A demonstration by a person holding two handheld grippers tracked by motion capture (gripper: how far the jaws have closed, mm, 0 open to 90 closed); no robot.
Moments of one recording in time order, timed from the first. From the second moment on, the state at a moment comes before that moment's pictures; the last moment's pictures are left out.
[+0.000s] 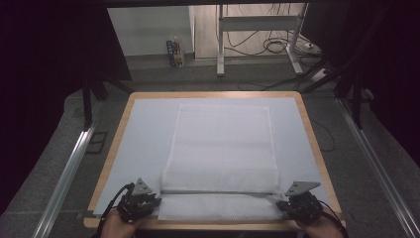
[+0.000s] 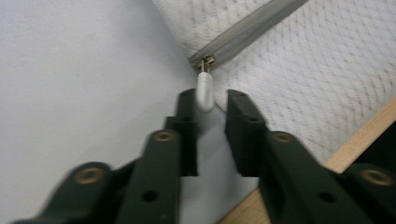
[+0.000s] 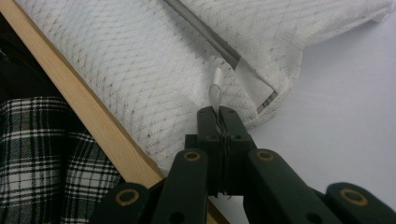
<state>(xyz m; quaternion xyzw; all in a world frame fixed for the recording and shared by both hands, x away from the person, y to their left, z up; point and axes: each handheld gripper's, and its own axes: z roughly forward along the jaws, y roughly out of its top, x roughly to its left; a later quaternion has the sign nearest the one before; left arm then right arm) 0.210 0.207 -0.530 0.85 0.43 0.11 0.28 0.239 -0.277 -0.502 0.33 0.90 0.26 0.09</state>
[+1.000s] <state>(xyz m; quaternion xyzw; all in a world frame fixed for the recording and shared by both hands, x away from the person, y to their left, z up) 0.199 0.217 -0.518 0.81 0.43 0.13 0.37 0.238 -0.291 -0.492 0.33 0.87 0.34 0.15</state>
